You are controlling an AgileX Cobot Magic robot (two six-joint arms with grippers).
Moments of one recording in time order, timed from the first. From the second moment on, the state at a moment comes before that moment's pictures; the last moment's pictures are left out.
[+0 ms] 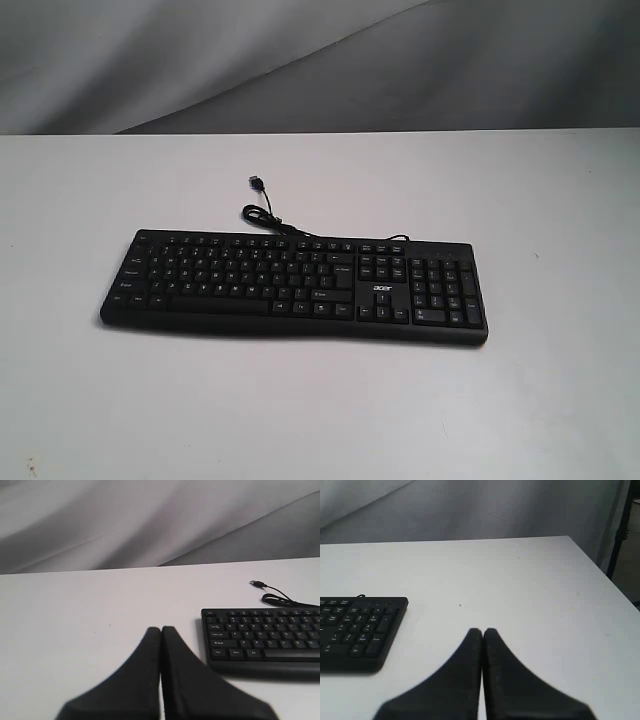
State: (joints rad) left arm 0.10 0.00 0.00 0.12 0.27 -0.07; right arm -0.08 0.00 0.00 0.02 0.35 -0.01
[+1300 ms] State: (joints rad) left arm 0.10 0.00 0.00 0.12 0.27 -0.07; right arm -0.08 0.86 -0.63 -0.62 -0.21 0.77
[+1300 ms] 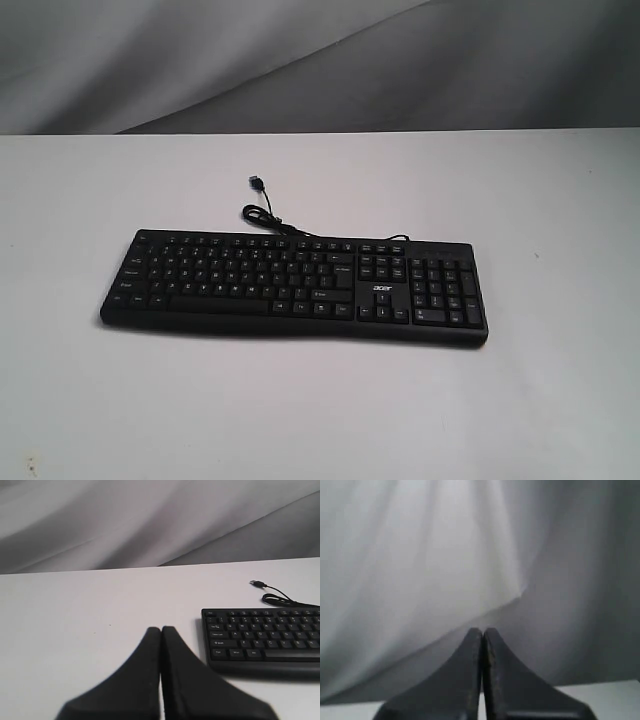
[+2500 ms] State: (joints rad) left arm 0.10 0.00 0.00 0.12 0.27 -0.07; right arm 0.64 2.06 -1.52 0.63 0.65 -1.17
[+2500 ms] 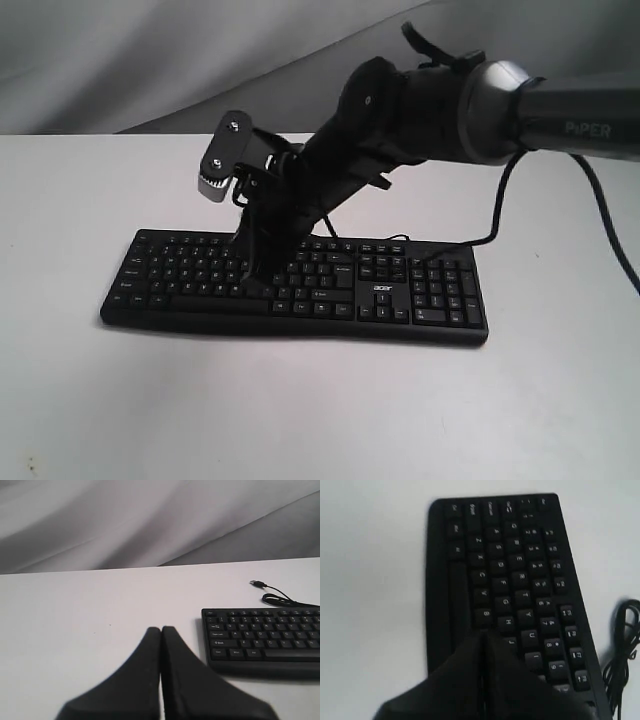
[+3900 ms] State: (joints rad) left arm 0.10 0.00 0.00 0.12 0.27 -0.07; right arm 0.55 2.26 -1.58 0.69 0.66 -1.19
